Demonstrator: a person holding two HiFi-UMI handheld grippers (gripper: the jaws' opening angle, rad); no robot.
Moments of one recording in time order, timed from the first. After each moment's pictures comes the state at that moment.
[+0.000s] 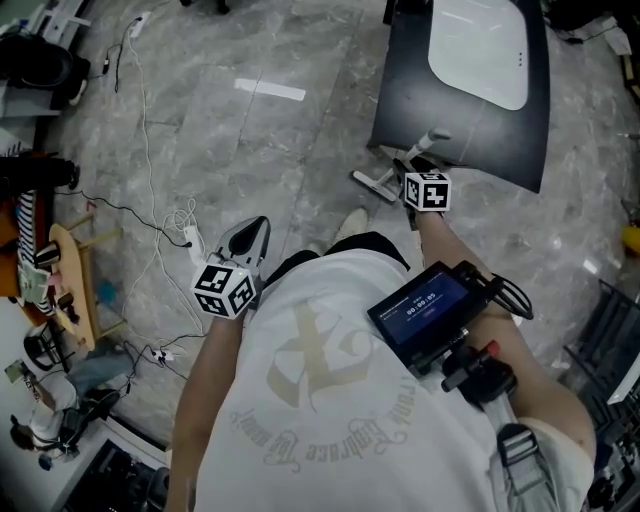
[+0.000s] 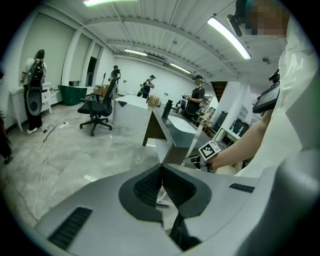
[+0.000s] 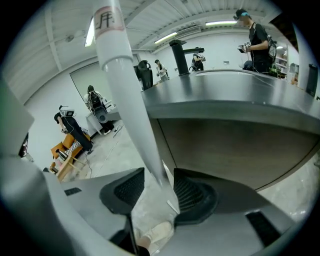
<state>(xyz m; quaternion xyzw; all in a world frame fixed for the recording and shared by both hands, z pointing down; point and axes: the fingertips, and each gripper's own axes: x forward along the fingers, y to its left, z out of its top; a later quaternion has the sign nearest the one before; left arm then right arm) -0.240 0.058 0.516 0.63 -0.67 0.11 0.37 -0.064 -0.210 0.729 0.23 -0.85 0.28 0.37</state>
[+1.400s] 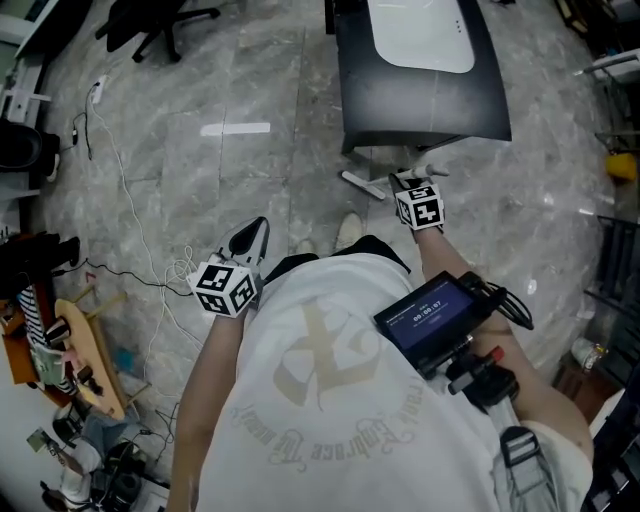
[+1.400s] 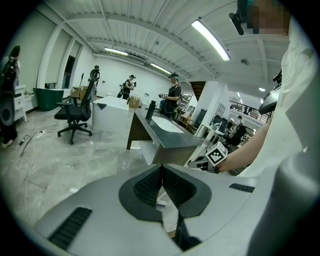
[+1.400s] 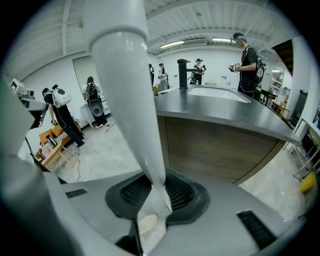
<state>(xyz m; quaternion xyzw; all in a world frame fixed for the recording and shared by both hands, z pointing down) -0.239 0.048 0.515 0.72 -0.59 0.12 0.33 0.003 -0.145 0.688 0.29 -0.85 0.21 0.39</state>
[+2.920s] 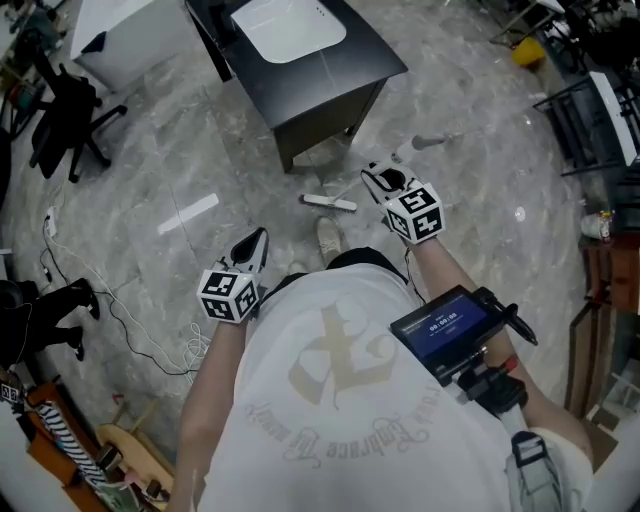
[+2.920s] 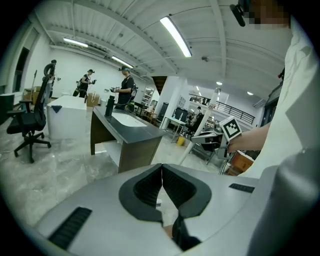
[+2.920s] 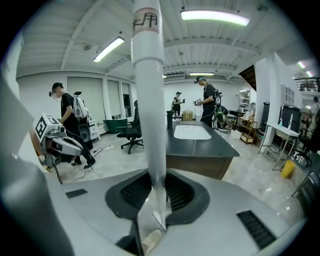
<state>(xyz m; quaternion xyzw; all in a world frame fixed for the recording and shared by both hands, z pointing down) -0.186 0.062 0.508 0.85 -0.41 0.15 0.28 0.043 -0.035 0.504 0.42 -0.85 0.16 0.26</state>
